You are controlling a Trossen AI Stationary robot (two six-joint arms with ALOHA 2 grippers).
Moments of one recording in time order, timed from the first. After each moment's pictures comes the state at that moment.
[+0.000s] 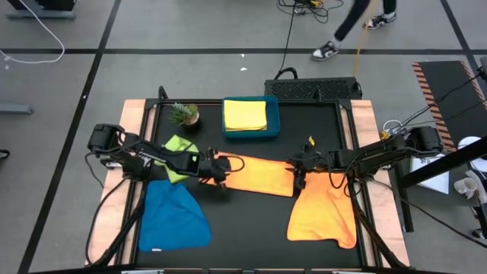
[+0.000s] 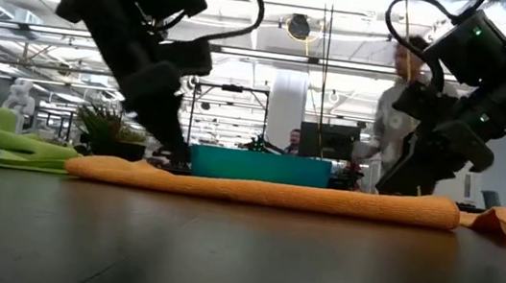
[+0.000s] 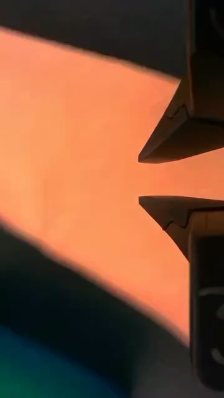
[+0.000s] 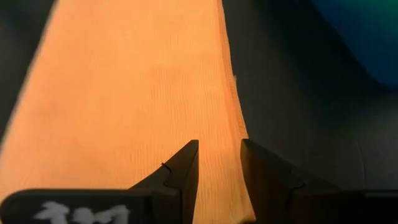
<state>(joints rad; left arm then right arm) -0.11 1.61 0.78 -0.11 -0.22 -0.26 0.02 1.22 0.28 0.18 0.21 0.13</state>
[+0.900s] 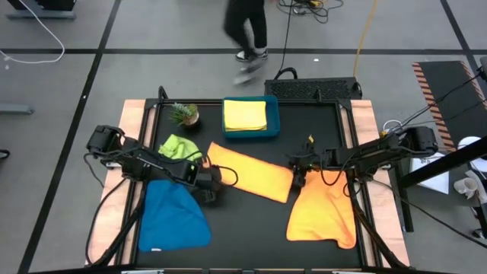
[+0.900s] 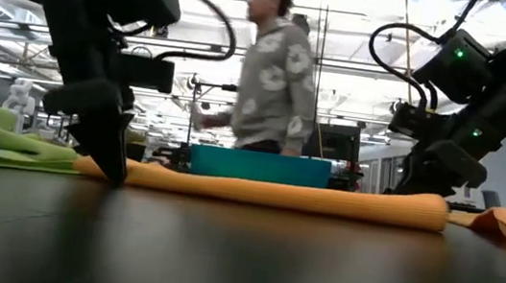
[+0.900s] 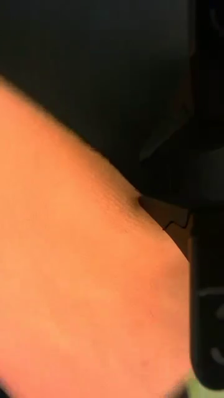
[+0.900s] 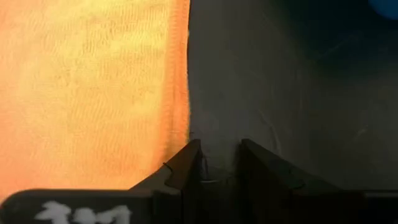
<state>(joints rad) -0.20 1.62 0.78 -0.42 -0.27 -0.44 -0.04 1.30 0.28 0.13 0.15 0.21</state>
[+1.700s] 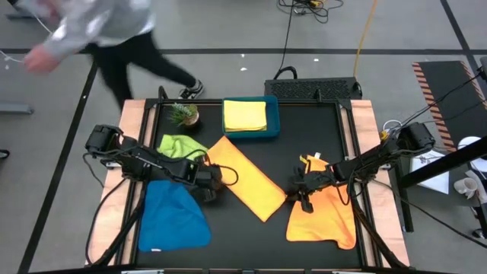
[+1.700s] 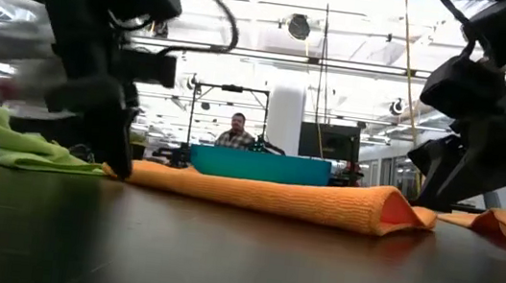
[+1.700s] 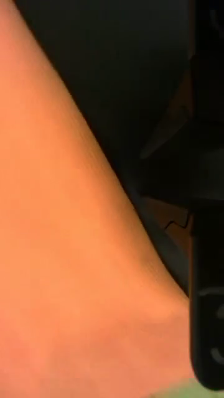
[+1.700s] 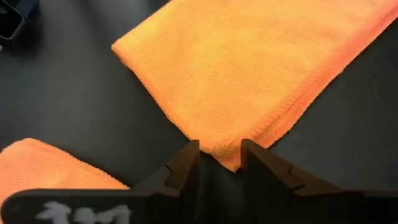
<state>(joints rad) -0.21 1.60 0.78 -0.38 -0.27 -0.38 0.29 1.33 0.28 0.35 -0.02 0.31</state>
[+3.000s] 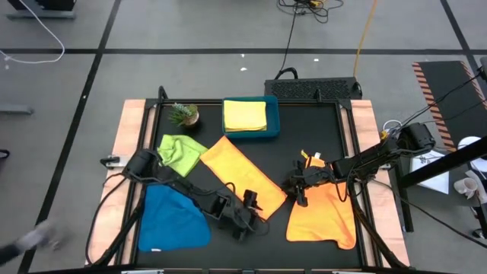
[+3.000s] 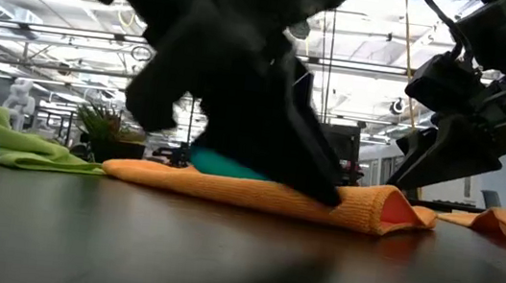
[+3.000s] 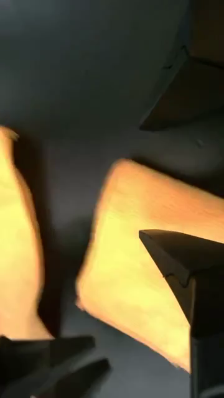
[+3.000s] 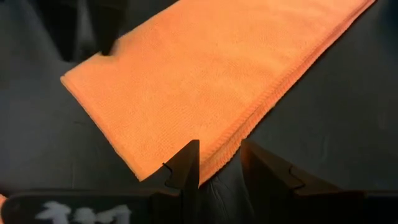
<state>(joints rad) -0.42 2.08 1.26 0.07 -0.28 0.14 0.23 1.33 0.28 0.39 0.08 0.24</state>
